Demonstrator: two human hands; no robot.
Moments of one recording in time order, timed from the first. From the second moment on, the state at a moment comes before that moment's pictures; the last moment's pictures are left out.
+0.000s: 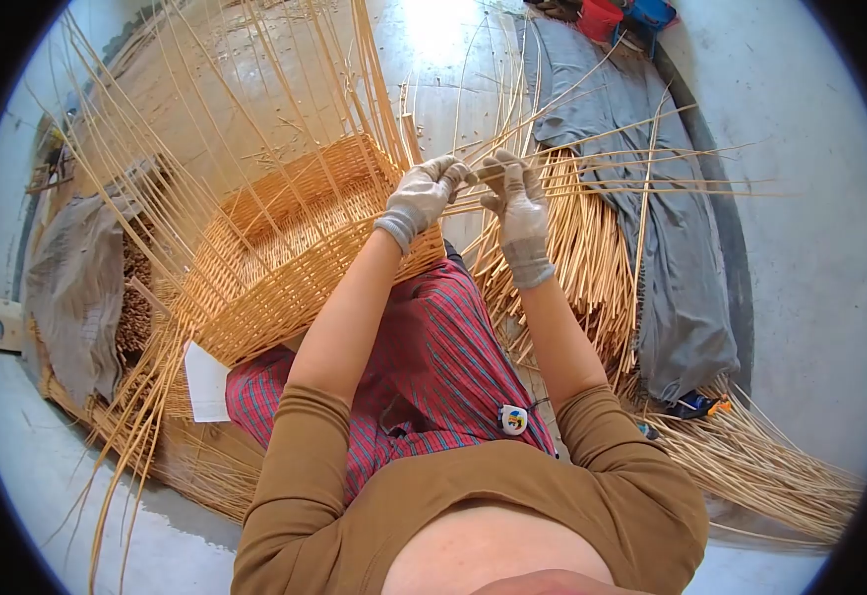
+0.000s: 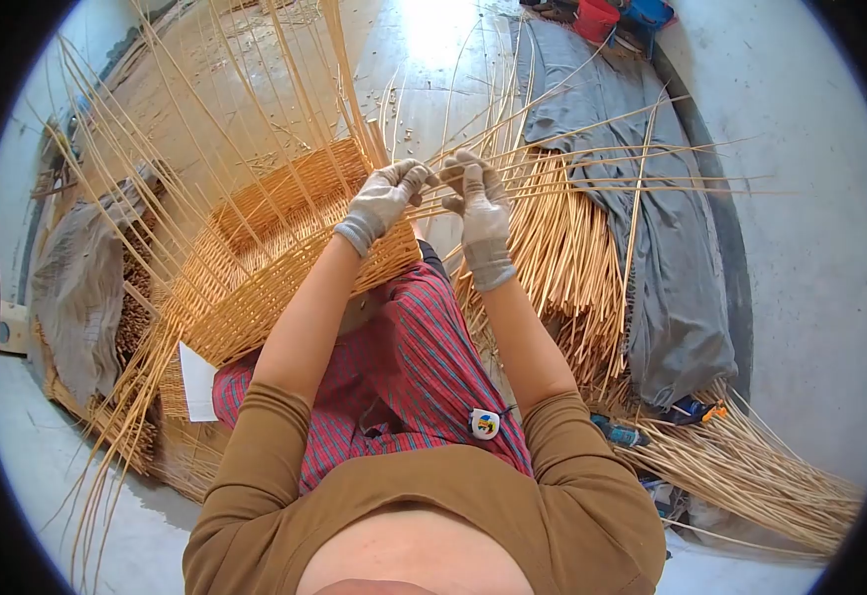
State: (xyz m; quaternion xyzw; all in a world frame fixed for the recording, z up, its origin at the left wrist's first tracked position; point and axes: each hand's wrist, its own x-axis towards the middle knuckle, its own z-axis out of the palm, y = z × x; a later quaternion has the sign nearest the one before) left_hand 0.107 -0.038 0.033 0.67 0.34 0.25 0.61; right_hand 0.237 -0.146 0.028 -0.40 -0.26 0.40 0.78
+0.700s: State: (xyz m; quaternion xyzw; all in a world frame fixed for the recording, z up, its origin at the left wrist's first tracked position) left_hand -0.123 -0.157 0.011 0.89 0.26 -0.11 0.35; right_hand 0.216 -0.095 -0.010 -0.39 -0.21 0.47 0.76
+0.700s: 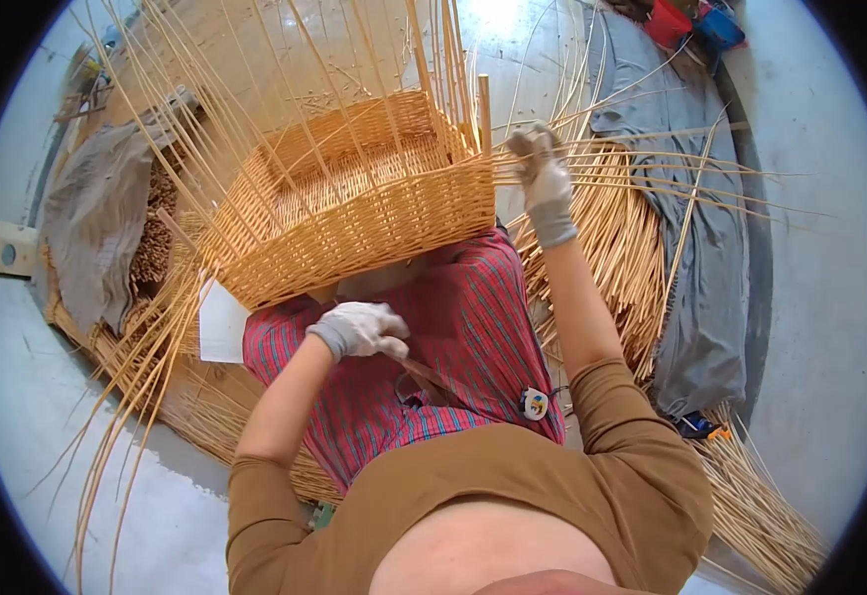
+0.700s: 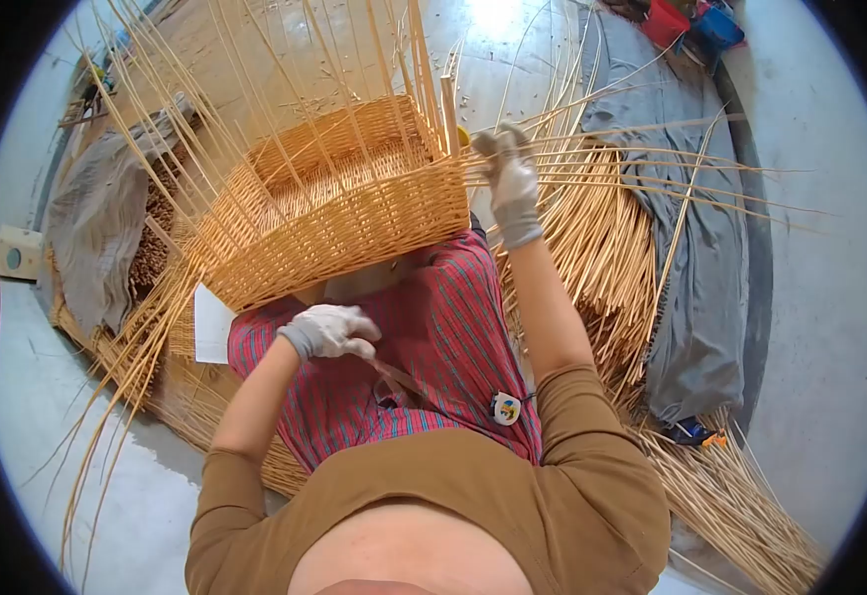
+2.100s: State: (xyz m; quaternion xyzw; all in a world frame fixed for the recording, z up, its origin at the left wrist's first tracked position) left_hand -0.050 -0.039 -0.049 0.77 0.46 0.27 0.34; right_hand 0.113 -0.131 -0.043 -0.43 -0.86 0.17 0.23
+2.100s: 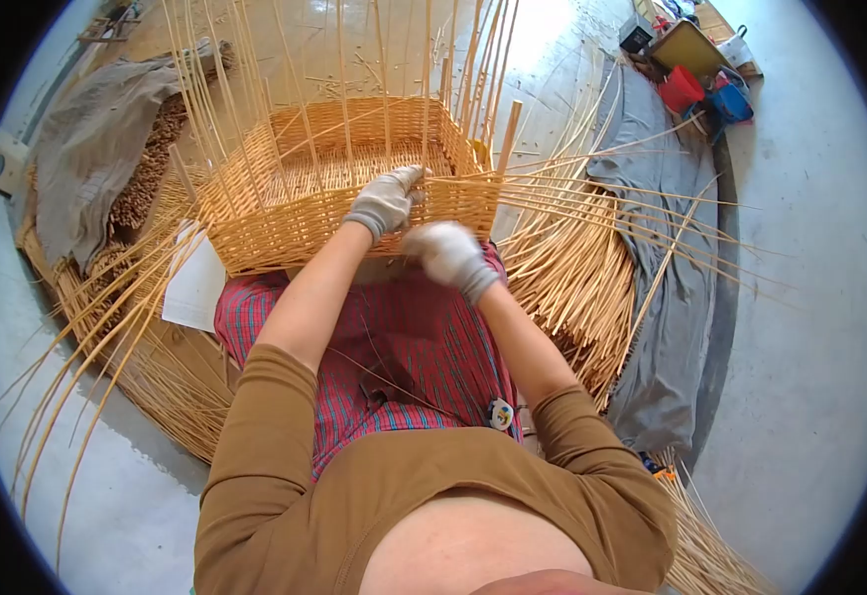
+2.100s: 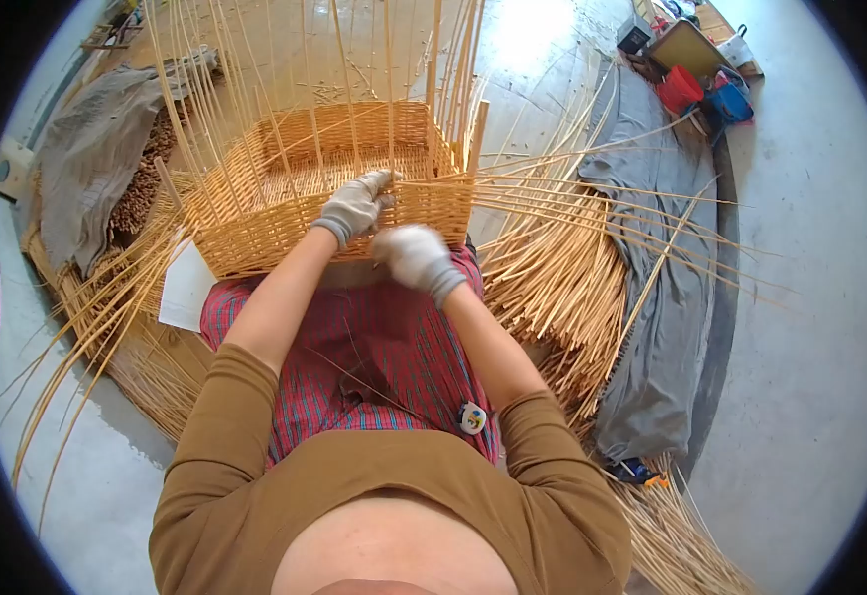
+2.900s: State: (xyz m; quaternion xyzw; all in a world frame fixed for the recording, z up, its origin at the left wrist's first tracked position) left_hand -0.031 -0.043 0.022 0.62 0.57 0.14 0.53; right_hand 0.177 -0.089 -0.071 -0.52 -0.36 0.30 0.71
